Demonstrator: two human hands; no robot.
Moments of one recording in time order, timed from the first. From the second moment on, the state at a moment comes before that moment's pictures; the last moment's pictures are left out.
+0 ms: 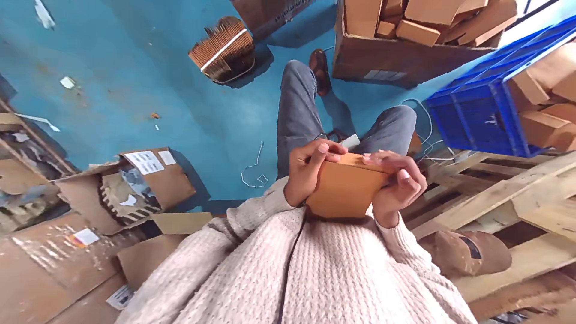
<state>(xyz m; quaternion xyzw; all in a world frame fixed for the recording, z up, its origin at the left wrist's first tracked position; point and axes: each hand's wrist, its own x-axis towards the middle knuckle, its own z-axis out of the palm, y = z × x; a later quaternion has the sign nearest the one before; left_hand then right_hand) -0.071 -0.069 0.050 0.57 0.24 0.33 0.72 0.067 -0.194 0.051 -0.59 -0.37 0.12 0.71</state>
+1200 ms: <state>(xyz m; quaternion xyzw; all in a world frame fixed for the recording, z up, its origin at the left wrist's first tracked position) -0.057 -0.034 0.056 0.53 0.14 0.20 0.81 0.093 -0.197 0.065 -0.63 -0.35 0.28 0.63</state>
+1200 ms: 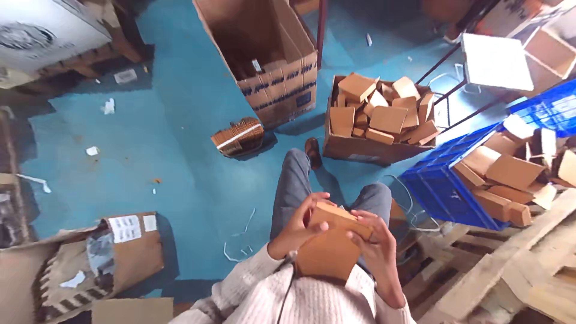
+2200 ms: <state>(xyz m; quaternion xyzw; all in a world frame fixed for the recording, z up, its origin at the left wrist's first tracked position) -0.010 -0.010 0.094 0.62 0.16 0.29 0.71 0.111 -0.153 0.063 -0.62 -0.39 0.11 0.66</state>
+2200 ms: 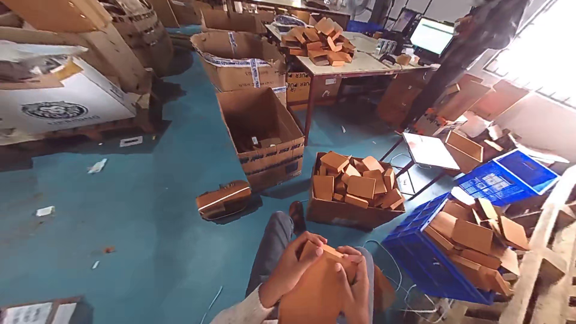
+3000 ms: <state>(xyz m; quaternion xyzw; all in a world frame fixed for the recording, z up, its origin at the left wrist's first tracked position) -0.001 -0.003 0.063 0.64 0.11 0.34 0.68 0.127 -0.150 0.056 -0.62 -0.44 0.13 0.64</state>
